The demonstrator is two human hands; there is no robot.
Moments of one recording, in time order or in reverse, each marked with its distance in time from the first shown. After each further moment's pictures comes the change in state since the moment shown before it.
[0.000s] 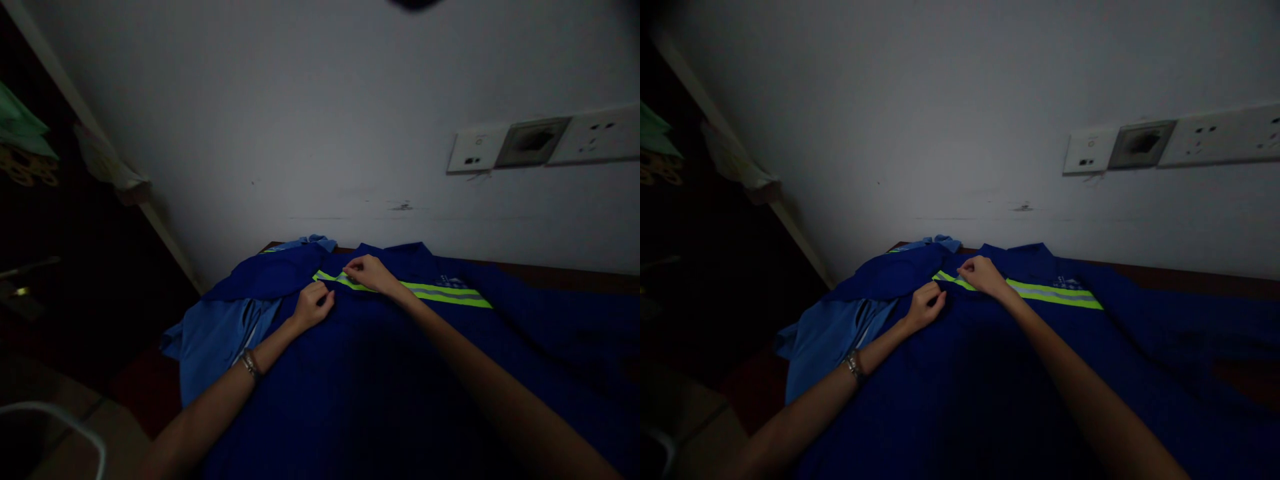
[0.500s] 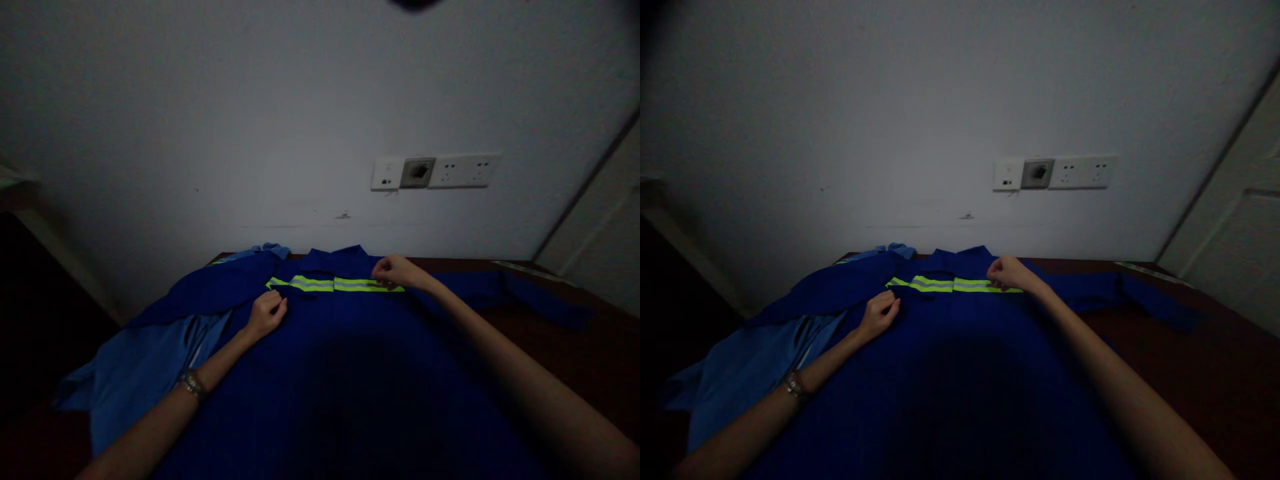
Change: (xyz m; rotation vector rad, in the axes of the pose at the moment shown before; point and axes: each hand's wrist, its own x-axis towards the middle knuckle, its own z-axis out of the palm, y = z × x) left_hand -0.003 -0.002 0.002 -0.017 -0.021 0.077; right_hand -0.102 0.058 -0.125 0.022 -0.031 0.439
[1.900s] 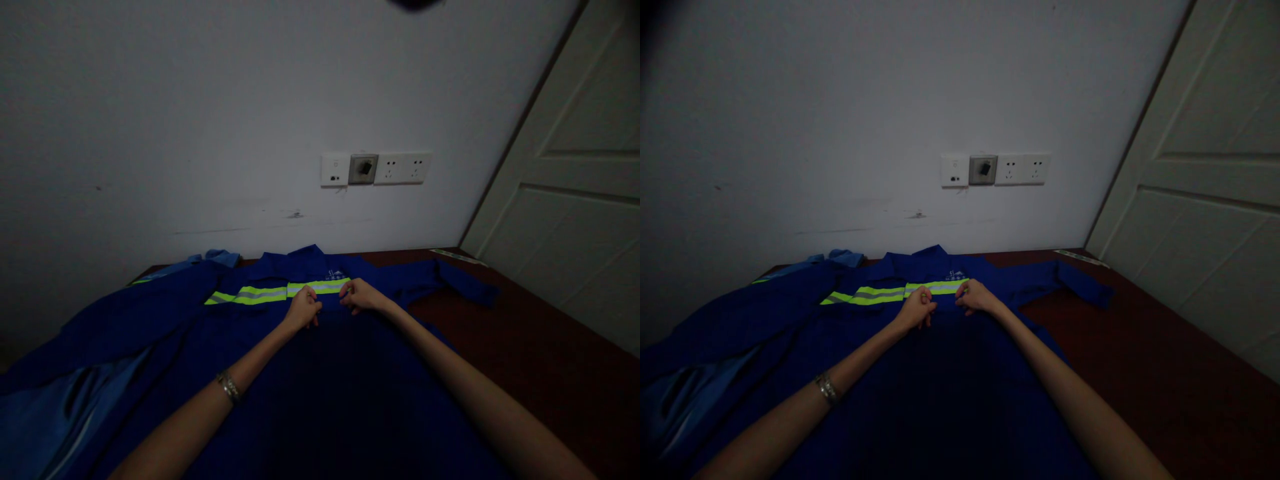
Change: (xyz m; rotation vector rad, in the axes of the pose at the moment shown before) left_hand 0.099 0.110 0.150 -0.661 -0.503 -0.778; right_hand -0.003 0.072 0.019 0.213 -0.008 0.230
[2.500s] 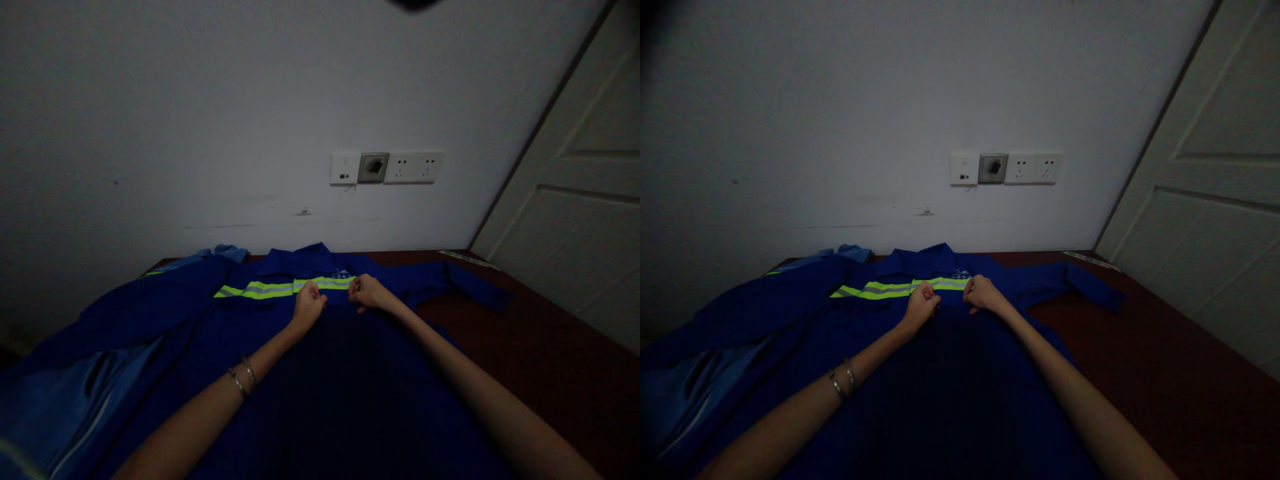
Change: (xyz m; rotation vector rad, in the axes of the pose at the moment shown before) left_hand 0.000 -0.010 0.006 -0.148 0.300 0.161; right_hand -0.008 -0.011 0.001 -0.119 0.105 0.027
